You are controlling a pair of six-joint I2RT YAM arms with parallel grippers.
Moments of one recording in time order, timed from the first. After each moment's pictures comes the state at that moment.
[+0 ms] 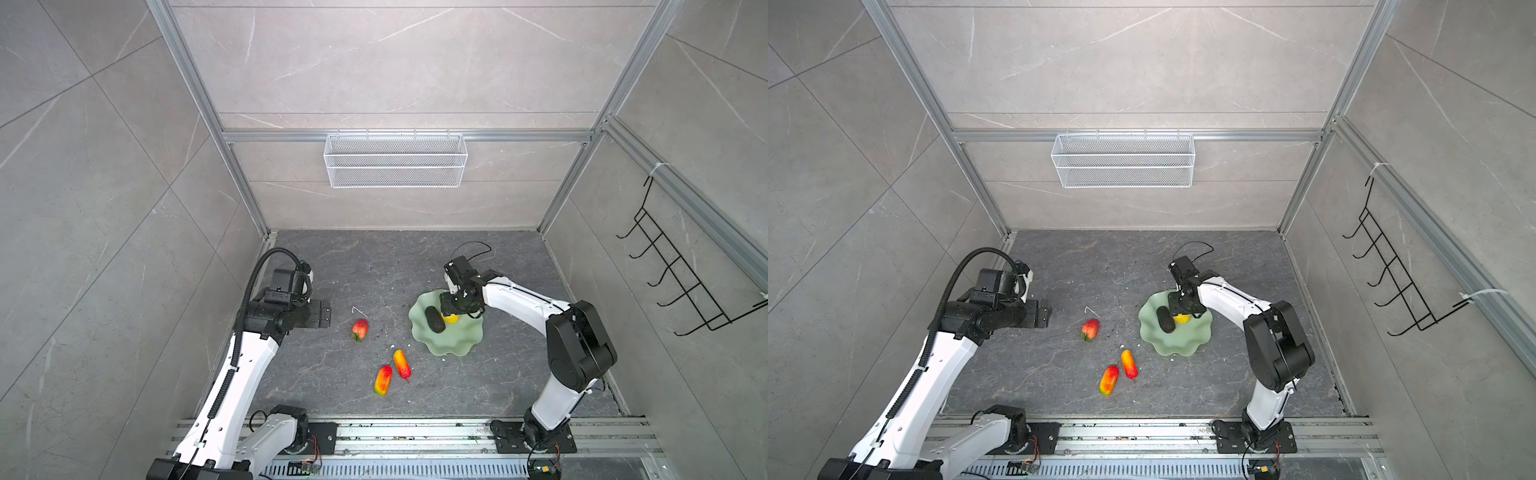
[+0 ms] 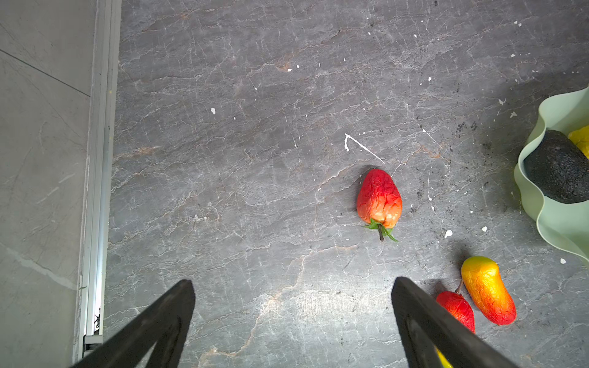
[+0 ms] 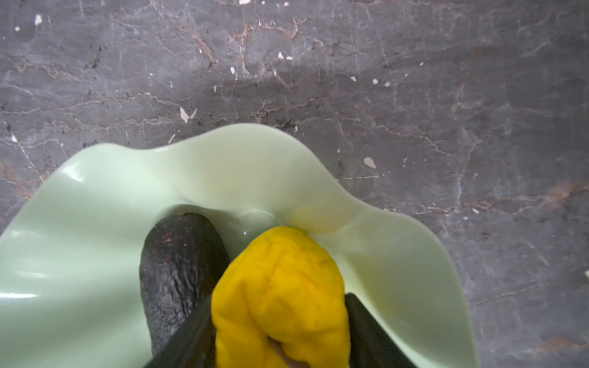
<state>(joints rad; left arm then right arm) -0.20 1.03 1.09 -1.04 -0.06 -0.08 0.47 1.76 1.22 -0.69 0.04 0.28</state>
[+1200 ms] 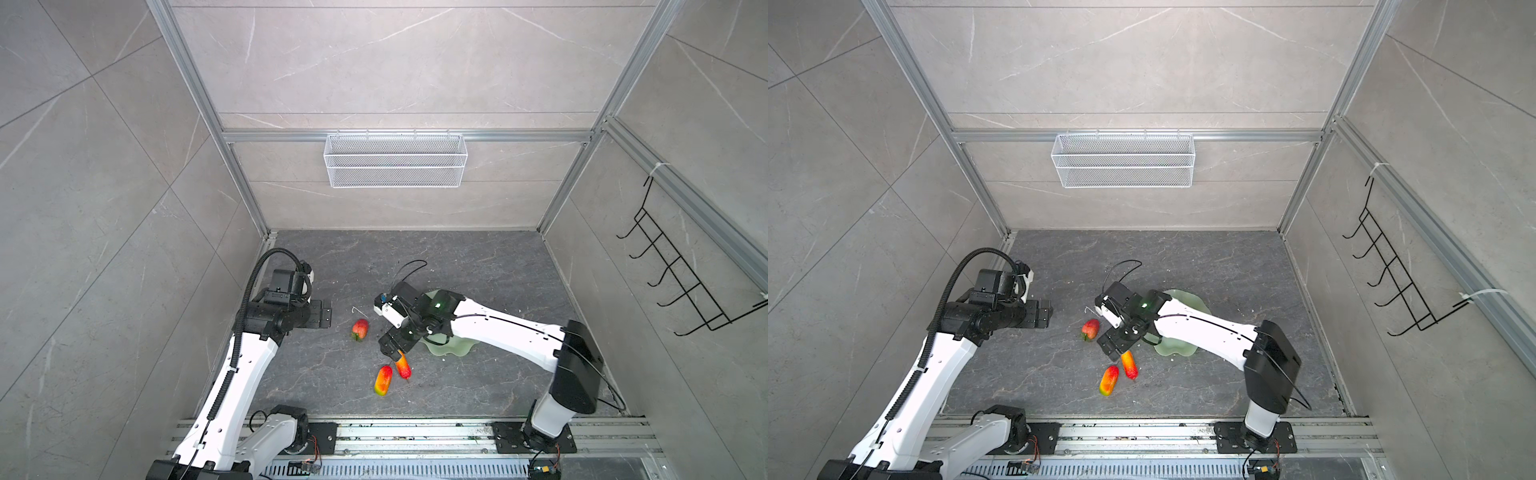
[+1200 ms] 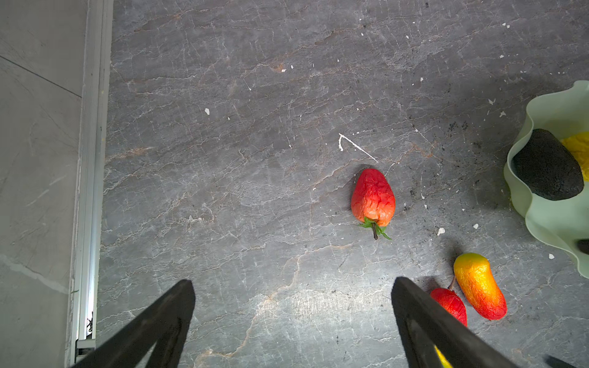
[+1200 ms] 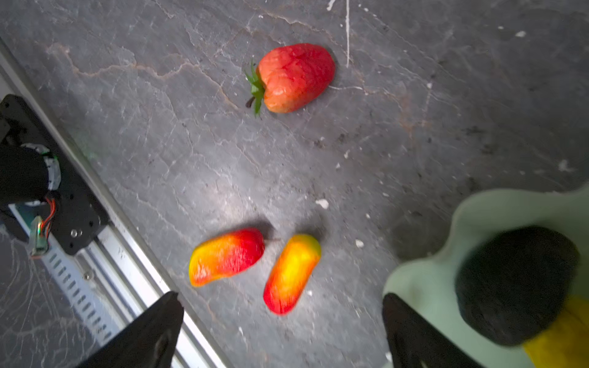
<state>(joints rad) -0.20 1.02 1.09 -1.04 -0.04 -0.08 0.99 1.80 1.48 -0.82 -0.09 0.17</state>
